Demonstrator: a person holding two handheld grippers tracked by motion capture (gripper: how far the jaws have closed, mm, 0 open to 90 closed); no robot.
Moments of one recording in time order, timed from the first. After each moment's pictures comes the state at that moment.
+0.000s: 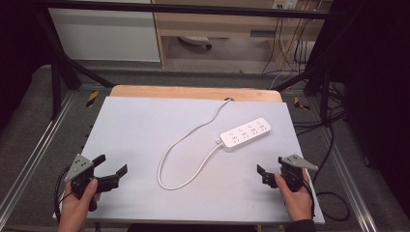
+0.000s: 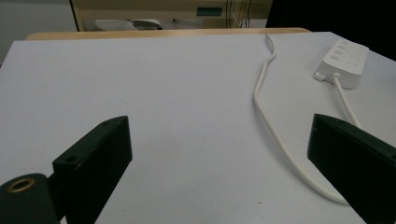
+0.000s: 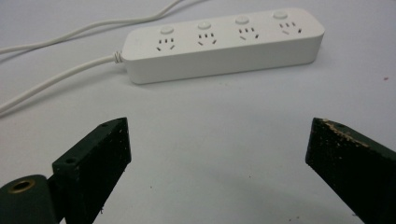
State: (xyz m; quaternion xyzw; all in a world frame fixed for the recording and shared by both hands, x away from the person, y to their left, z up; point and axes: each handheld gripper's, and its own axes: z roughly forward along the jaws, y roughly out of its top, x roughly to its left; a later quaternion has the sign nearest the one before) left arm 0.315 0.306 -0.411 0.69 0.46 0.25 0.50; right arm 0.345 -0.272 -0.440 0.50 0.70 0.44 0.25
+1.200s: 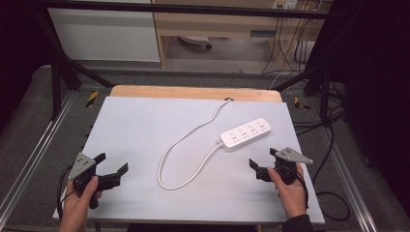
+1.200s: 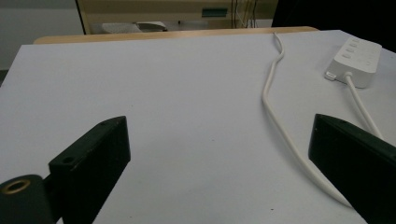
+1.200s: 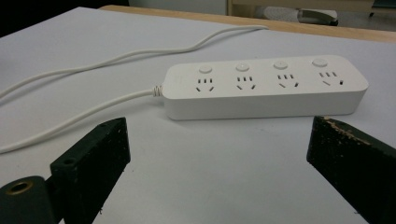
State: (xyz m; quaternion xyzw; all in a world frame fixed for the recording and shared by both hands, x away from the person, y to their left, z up) left arm 0.322 0.305 -0.416 0.69 0.46 0.27 0.50; right arm 0.358 -0.253 -0.422 0.45 0.71 0.48 0.24
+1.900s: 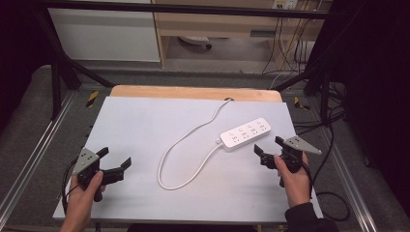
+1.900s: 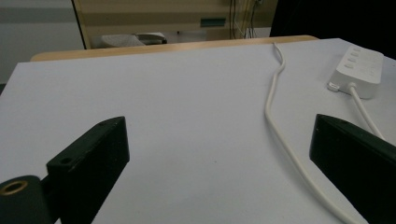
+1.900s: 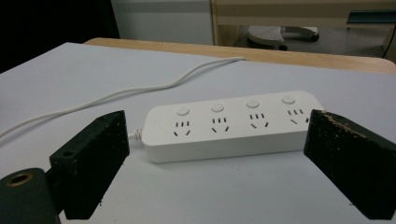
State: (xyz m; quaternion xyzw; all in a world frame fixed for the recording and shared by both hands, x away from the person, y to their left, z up) left arm 0.336 0.299 -0.414 0.68 0.45 0.28 0.51; right arm 0.379 -0.262 -0.398 0.47 0.67 0.51 0.26
